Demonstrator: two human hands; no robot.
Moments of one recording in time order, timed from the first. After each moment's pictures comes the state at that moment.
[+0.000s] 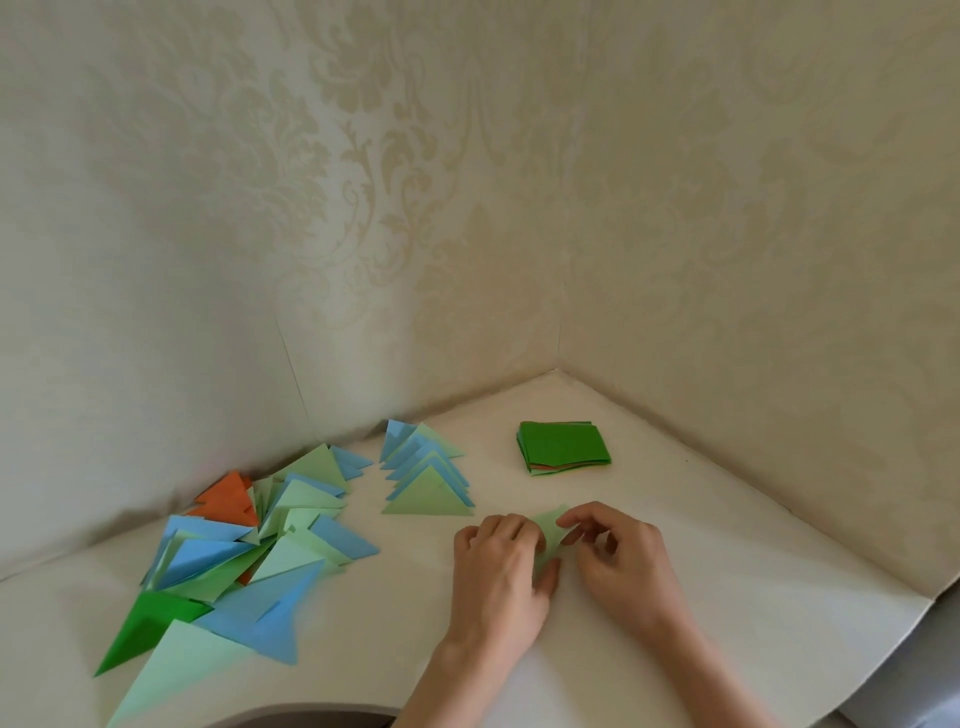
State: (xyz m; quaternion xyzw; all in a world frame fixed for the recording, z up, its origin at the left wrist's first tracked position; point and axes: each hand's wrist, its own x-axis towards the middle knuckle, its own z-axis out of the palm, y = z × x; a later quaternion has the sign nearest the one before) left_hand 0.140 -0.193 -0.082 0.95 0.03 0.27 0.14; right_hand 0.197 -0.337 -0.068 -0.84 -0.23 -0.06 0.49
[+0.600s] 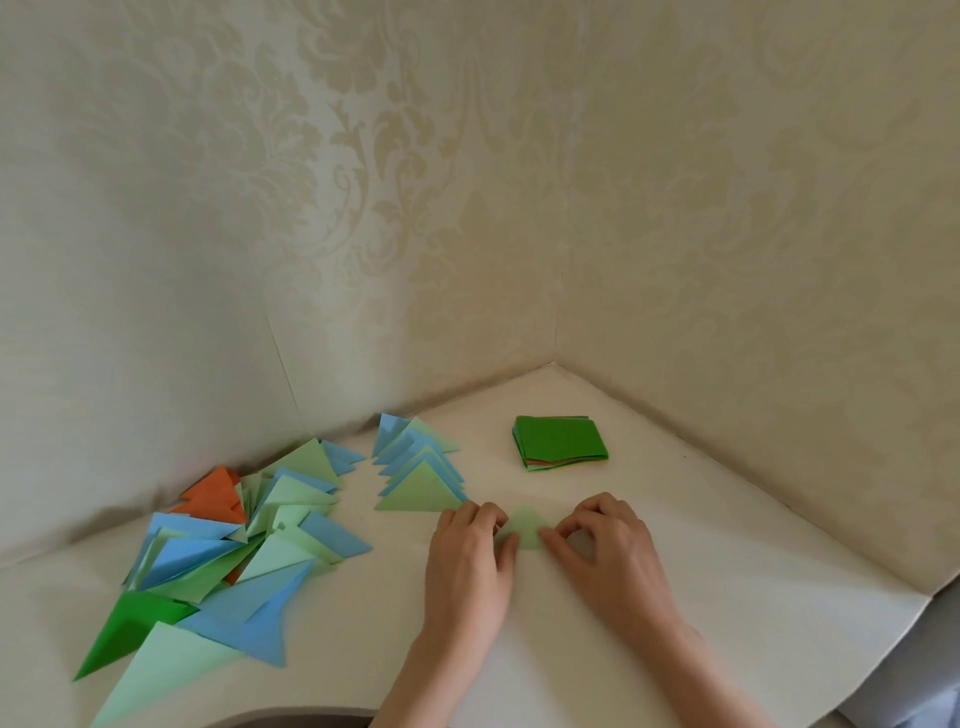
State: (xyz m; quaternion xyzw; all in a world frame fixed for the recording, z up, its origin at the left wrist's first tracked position) left_hand 0.144 -0.174 -0.090 0.91 0.10 0.31 0.25; right_hand 0.209 -0.328 -0.086 -0.90 -0.23 -0.11 0.36
